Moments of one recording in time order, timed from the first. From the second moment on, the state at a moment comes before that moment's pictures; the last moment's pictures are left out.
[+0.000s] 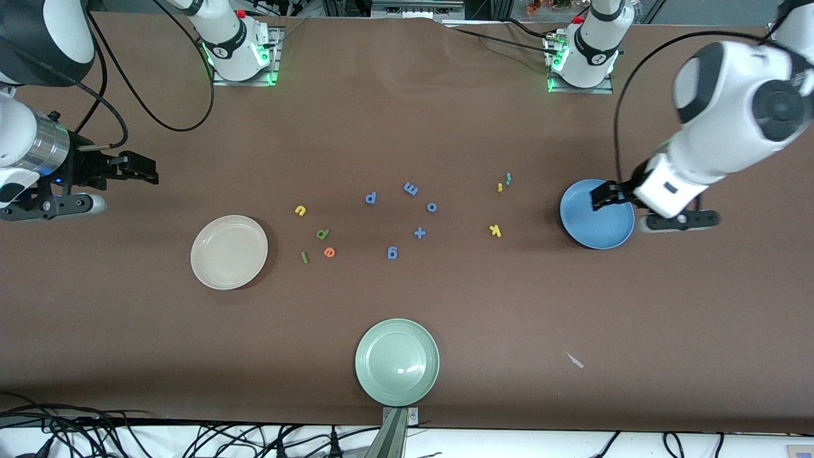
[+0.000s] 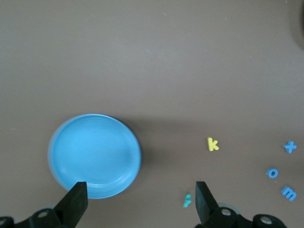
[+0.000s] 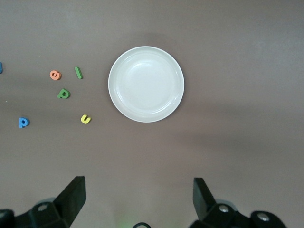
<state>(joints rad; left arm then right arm) -0.08 0.11 -0.12 -1.92 -0.08 1.99 -0.28 0.21 0.20 -0.16 -1.49 0.04 1.53 -0.07</state>
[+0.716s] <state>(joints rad) -0.09 0.19 -0.34 -2.31 -0.04 2.39 -0.35 0.26 0.22 -0.05 -1.68 0.04 1.77 0.15</state>
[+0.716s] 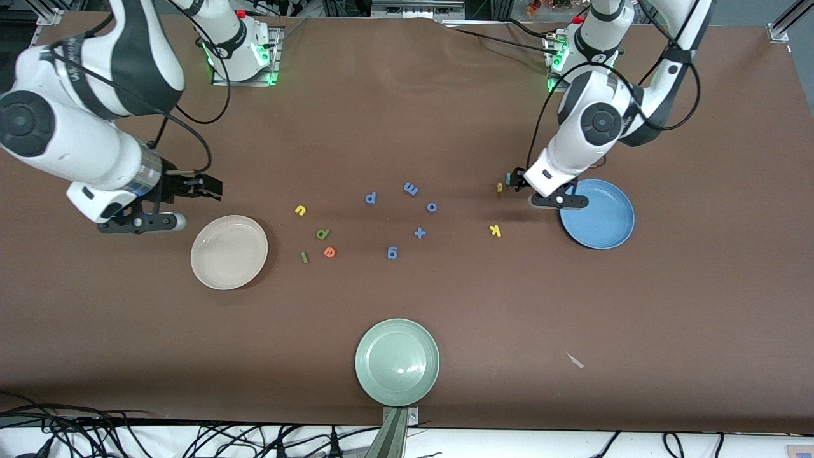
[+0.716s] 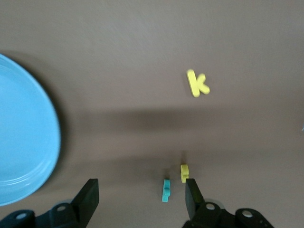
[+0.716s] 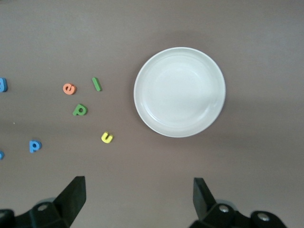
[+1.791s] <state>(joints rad) -0.10 0.29 -0.37 -2.40 0.06 2.53 -0.37 0.42 0.44 -0.03 -1.91 0.04 2.21 0.63</state>
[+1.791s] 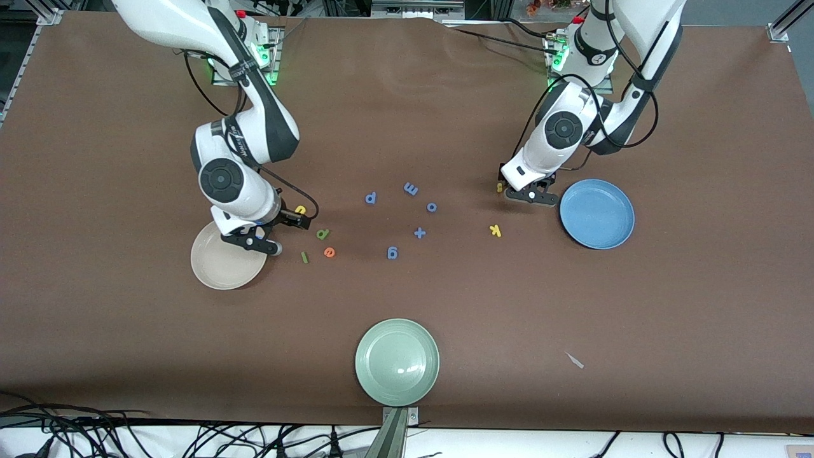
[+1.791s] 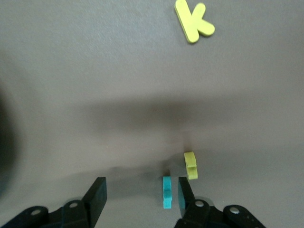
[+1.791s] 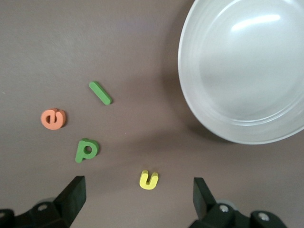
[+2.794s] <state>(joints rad) -0.10 0.31 -0.39 -2.43 0.06 2.59 -0.39 0.42 0.44 0.01 -2.18 0.04 2.55 0.79</state>
